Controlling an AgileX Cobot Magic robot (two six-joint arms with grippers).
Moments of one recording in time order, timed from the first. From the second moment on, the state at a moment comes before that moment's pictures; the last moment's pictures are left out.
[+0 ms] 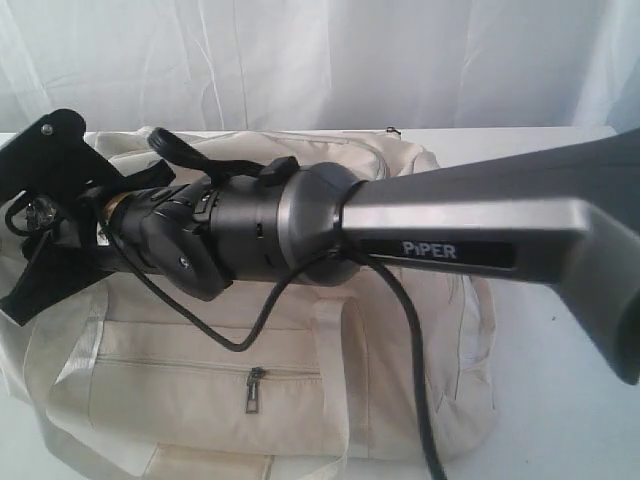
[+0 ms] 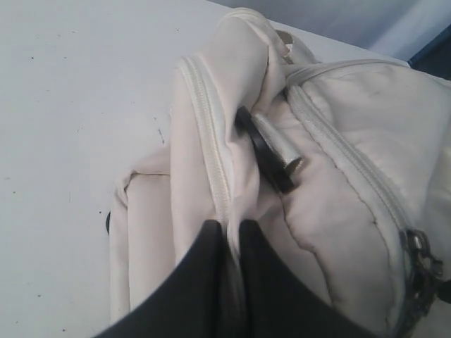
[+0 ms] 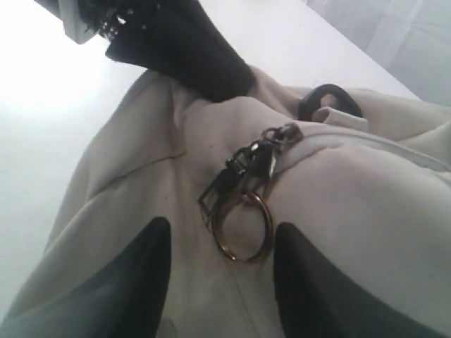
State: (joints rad) left arm 0.50 1.61 -0.82 1.70 -1.05 -1.58; right arm 1.15 2.03 -1.50 0.03 -0.01 -0.19
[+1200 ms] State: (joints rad) left arm 0.50 1.61 -0.82 1.70 -1.03 -1.58; right arm 1.12 2.14 -1.59 0.02 -0.04 -0.23
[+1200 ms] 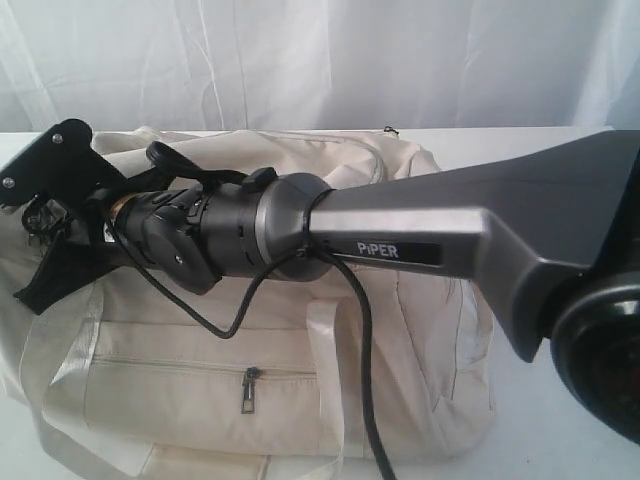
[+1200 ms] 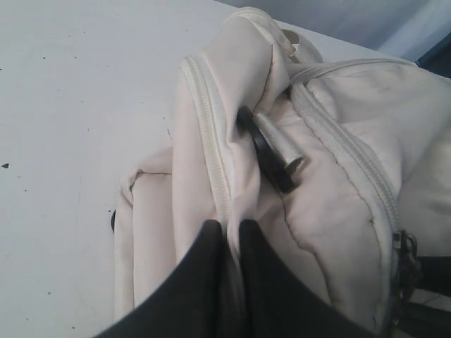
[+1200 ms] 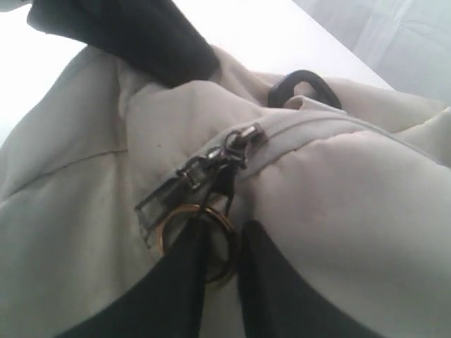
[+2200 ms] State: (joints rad) left arm 0.51 1.61 -0.82 1.67 -1.04 -1.53; right arm 1.04 2.11 -1.71 0.02 -0.02 -0.40
